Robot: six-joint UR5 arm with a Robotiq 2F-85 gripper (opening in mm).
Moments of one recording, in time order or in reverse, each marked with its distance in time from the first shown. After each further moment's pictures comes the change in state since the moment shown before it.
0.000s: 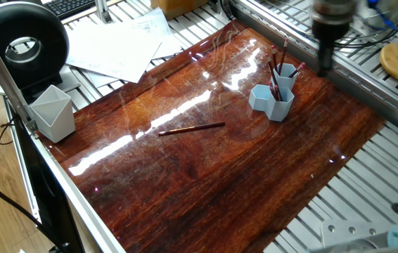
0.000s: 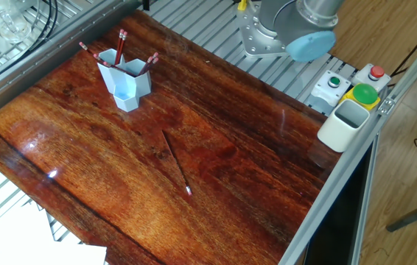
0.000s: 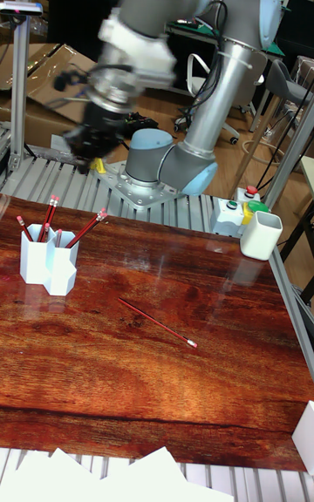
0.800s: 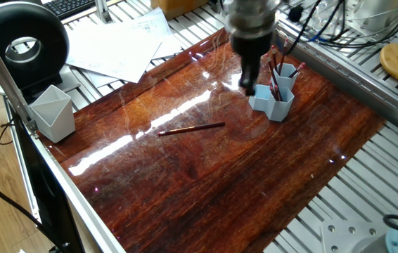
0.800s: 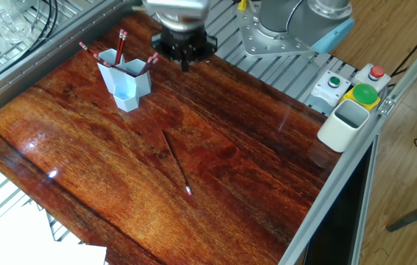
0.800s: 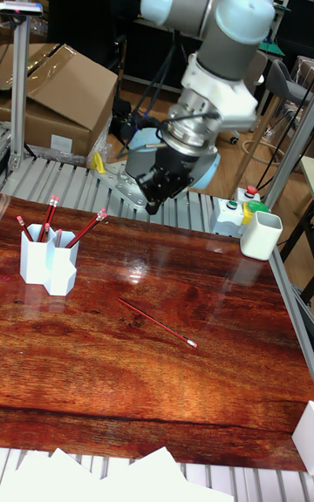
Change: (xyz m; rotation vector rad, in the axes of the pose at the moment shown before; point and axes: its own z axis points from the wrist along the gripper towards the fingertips) arm -0.129 0.077 -0.006 -0.036 -0.049 0.002
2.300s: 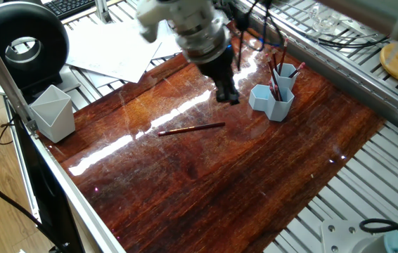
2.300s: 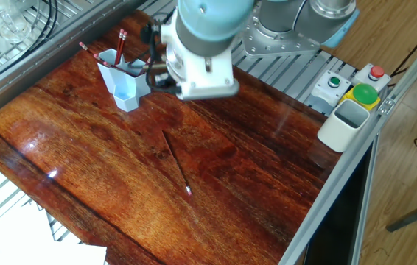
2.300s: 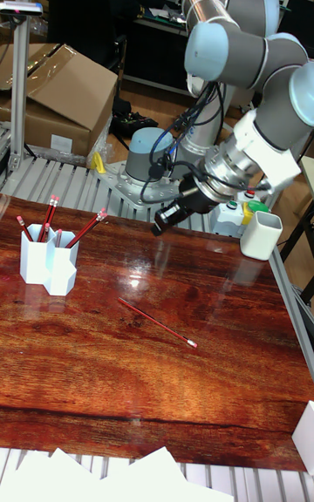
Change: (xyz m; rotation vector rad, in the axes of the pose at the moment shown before) arm -0.038 0.001 0.020 0.100 0.254 -0.202
